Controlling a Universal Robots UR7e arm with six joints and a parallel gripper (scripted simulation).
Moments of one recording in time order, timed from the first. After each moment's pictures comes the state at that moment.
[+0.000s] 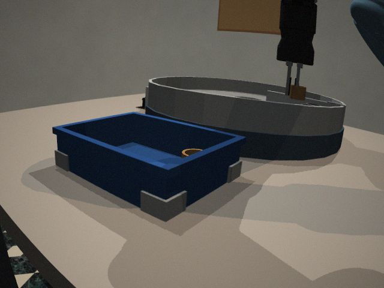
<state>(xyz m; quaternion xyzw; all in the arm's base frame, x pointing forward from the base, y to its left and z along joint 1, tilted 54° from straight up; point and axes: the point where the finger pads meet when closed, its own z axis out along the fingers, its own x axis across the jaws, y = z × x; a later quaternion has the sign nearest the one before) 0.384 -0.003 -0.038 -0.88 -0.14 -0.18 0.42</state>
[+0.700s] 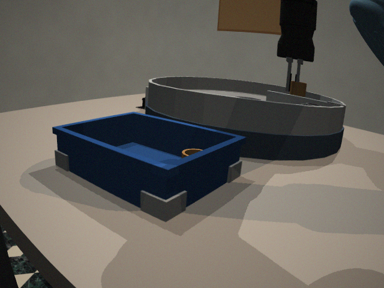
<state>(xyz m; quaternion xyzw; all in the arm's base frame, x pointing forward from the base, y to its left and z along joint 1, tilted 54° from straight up) 0.383 -0.009 -0.033 -0.88 -0.14 -0.18 0.42</state>
